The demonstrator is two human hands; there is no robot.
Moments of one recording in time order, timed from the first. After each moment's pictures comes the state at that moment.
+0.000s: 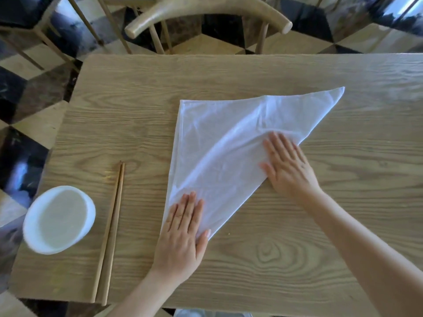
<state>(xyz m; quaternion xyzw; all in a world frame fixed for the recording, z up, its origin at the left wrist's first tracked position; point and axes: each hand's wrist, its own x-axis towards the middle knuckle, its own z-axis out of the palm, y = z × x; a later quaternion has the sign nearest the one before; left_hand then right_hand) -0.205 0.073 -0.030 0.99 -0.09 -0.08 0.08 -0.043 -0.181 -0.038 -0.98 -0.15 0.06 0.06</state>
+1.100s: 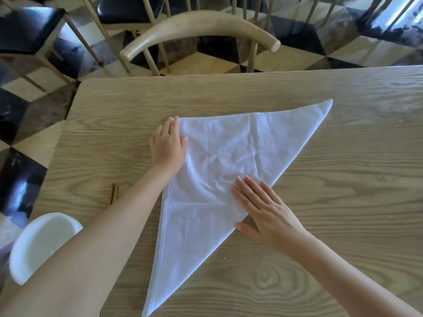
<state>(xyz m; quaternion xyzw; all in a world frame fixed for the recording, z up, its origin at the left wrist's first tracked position) 0.029 0.097 -0.023 0.98 0.06 0.03 0.16 -0.095 -0.158 -0.023 -0.94 -0.31 0.10 0.09</state>
